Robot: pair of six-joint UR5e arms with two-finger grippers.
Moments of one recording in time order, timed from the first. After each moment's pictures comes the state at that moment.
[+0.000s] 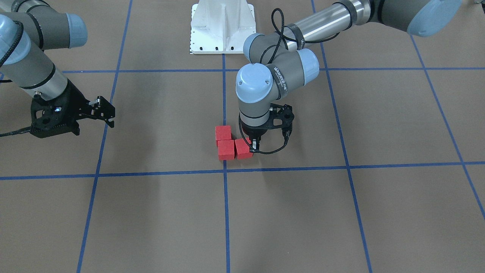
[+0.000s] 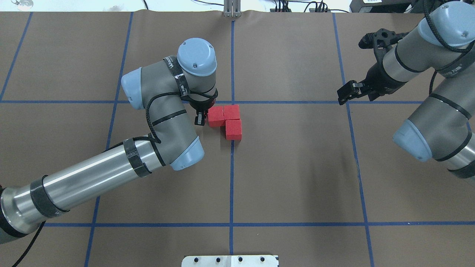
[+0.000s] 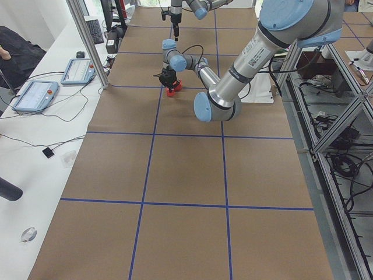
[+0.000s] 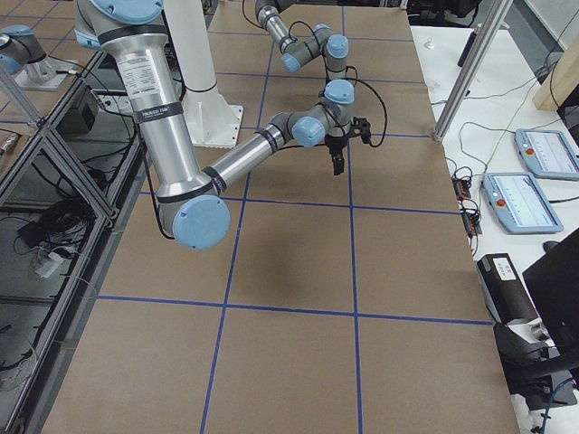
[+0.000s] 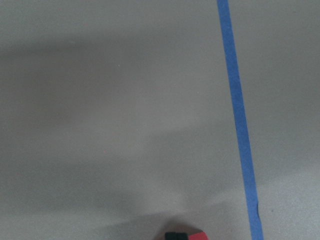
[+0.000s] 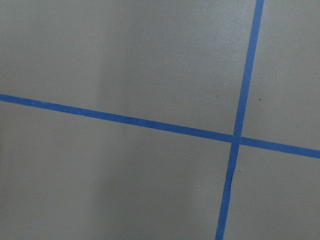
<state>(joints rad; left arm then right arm) -0.62 -2.47 -1.32 -1.59 -1.93 -2.54 0.92 -1.26 1.86 -1.48 2.17 0.73</state>
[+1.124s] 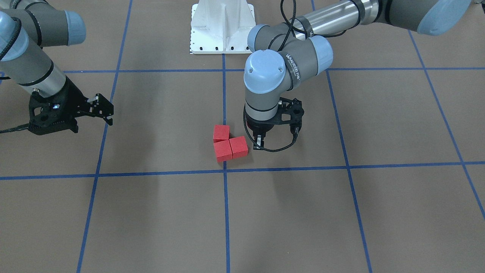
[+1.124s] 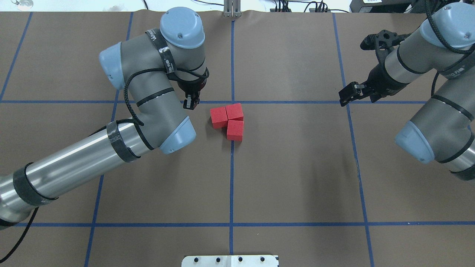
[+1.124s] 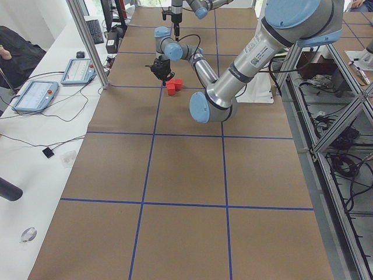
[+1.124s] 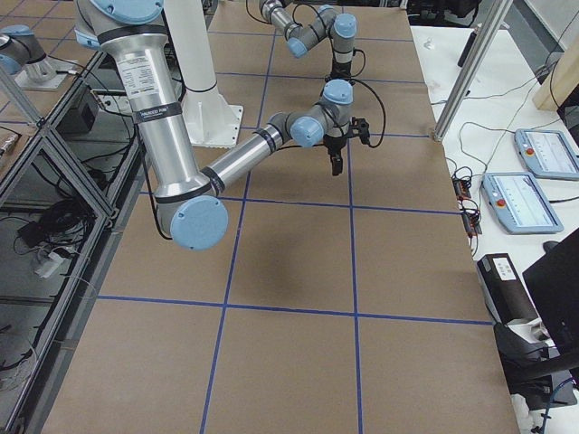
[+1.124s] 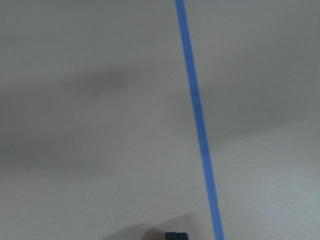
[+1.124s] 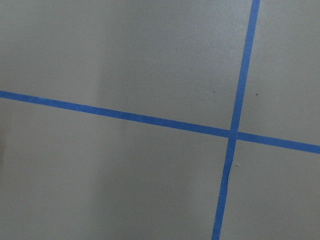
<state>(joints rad) -0.74 -2.46 -1.48 -1.40 -1.98 -2.32 0.93 -1.27 1.86 -1.49 2.17 0.73</state>
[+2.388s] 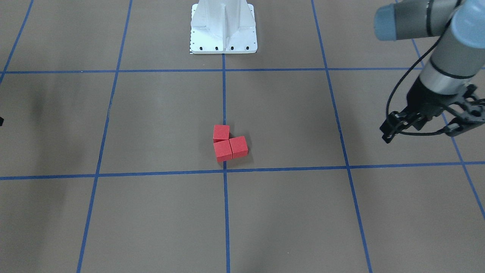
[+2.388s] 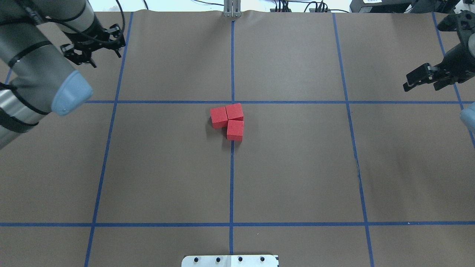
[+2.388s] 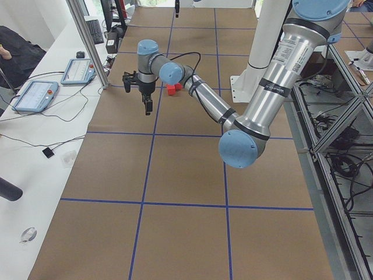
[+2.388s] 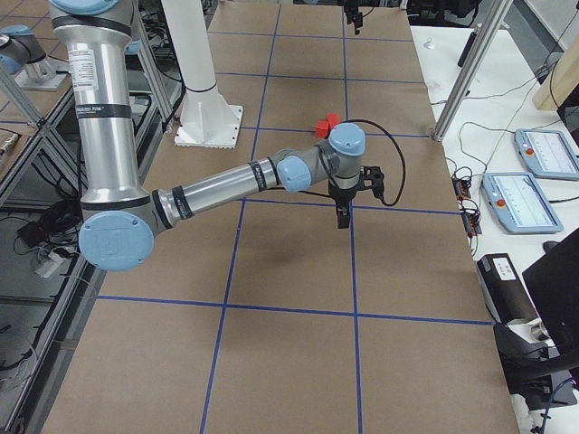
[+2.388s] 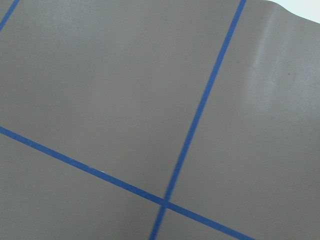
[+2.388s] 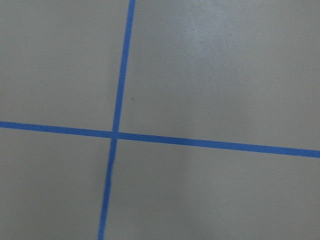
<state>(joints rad) -1.15 -1.96 -1.86 -1.42 -2.14 -0.92 1.31 -1.54 1.84 -1.49 2.31 0.35</state>
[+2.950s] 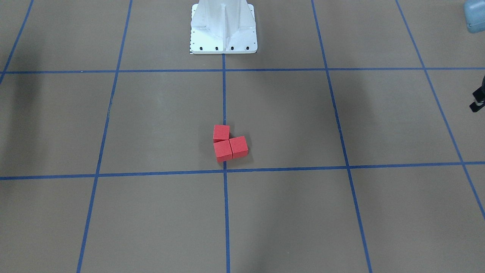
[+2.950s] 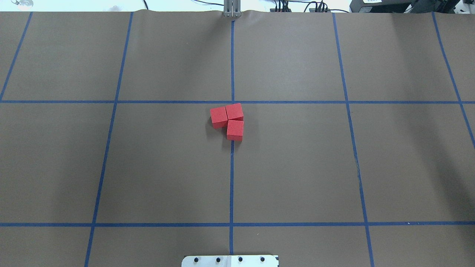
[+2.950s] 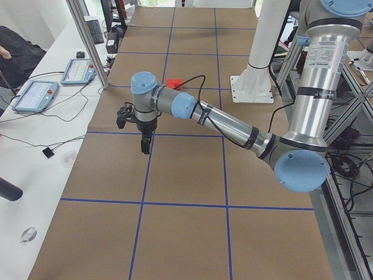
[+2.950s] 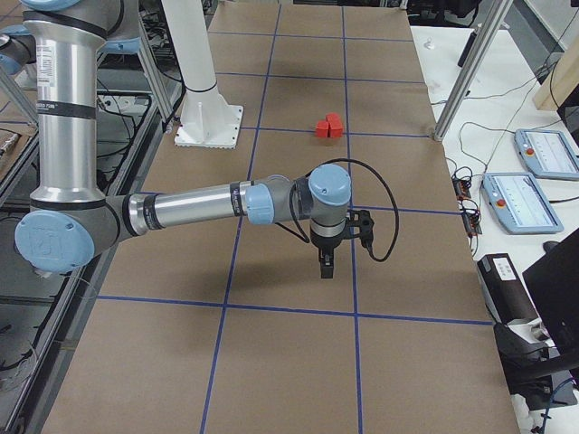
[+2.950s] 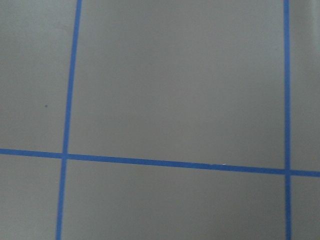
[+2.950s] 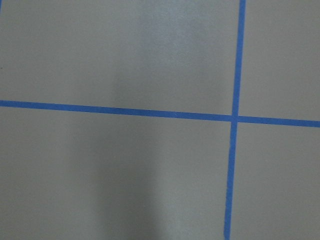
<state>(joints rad) -1.45 -1.67 -1.86 -1.43 -2.27 -0.25 1.52 -1.64 1.82 -1.63 2.35 0.08</state>
